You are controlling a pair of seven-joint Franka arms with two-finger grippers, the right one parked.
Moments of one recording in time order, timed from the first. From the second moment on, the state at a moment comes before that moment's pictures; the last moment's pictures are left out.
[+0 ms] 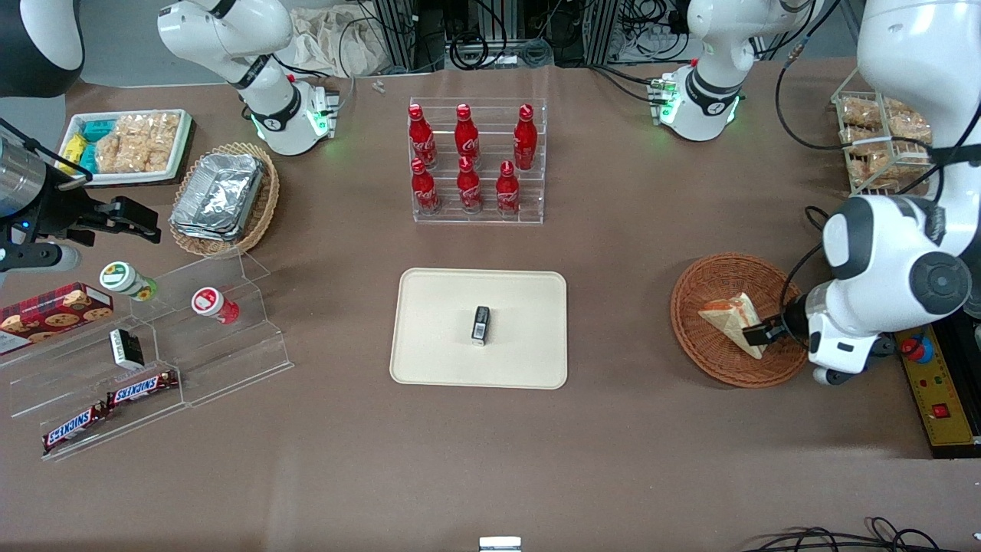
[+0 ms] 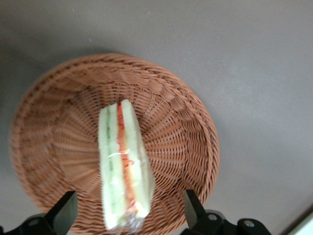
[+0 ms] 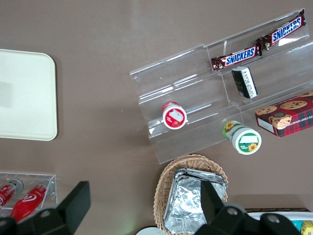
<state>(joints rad) 0.13 0.40 -0.18 -1.80 0.01 2.09 -0.60</state>
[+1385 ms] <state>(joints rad) 0.12 0.44 -0.18 -1.83 0.02 2.13 -0.69</state>
